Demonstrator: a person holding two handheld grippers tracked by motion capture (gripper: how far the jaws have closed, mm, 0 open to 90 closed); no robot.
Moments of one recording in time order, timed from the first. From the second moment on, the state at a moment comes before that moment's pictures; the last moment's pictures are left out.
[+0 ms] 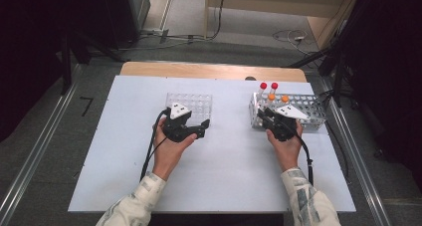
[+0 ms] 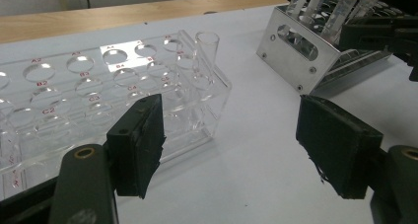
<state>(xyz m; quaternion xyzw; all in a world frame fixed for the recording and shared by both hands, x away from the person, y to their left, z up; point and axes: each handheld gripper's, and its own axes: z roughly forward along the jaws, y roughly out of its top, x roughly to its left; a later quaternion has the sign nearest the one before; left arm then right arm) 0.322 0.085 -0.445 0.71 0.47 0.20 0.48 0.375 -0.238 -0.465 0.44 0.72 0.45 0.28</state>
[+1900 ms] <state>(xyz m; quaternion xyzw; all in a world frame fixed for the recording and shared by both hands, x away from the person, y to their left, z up) 0.314 0.086 -0.428 0.70 0.47 0.21 0.50 0.341 -0.171 -0.429 0.36 0.75 0.49 0.25</state>
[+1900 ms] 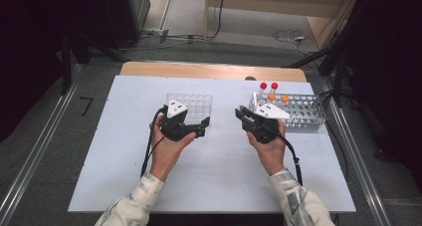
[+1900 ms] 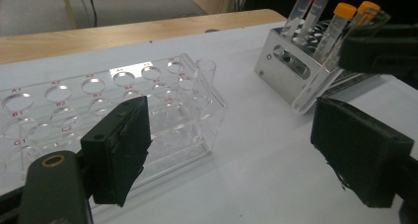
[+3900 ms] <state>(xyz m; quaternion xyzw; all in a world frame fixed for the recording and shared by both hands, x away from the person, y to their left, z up) 0.311 0.084 -0.420 0.71 0.43 0.19 0.52 0.321 -0.095 -0.446 0.30 0.80 0.49 0.18</state>
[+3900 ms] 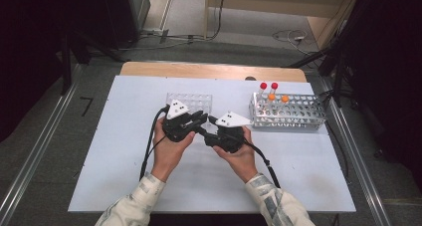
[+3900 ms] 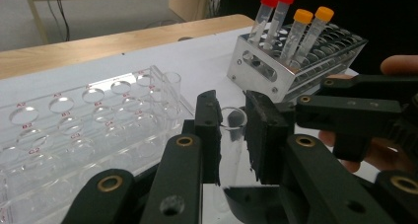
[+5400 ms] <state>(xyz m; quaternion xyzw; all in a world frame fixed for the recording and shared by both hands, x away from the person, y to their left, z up) 0.367 0.093 -0.389 0.69 0.47 0.25 0.49 0.323 -0.175 -0.444 0.36 0.78 0.48 0.20</state>
